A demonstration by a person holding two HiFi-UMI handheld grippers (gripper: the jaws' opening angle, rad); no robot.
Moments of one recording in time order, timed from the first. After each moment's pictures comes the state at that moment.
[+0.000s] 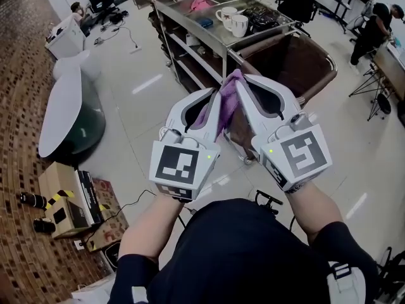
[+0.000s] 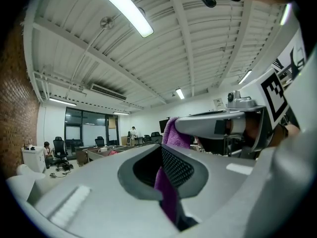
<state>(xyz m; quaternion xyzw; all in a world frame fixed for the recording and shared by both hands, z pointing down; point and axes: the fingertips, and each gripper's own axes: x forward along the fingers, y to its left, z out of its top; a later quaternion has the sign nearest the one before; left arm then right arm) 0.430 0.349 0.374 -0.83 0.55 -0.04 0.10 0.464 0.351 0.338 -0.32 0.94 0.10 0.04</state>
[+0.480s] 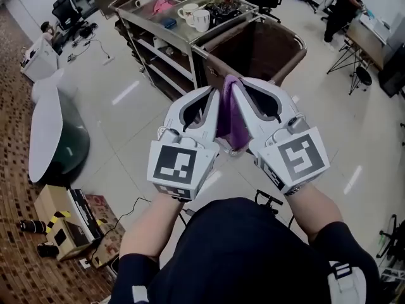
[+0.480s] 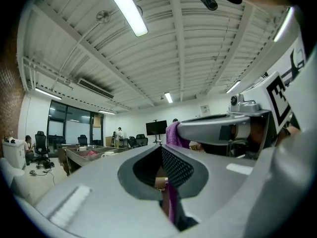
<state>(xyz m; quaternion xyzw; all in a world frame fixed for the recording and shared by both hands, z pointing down) 0.497 0.343 0.368 -0.87 0.48 -0.03 0.10 0.528 0.353 0.343 -0.39 0.92 0.08 0.02</state>
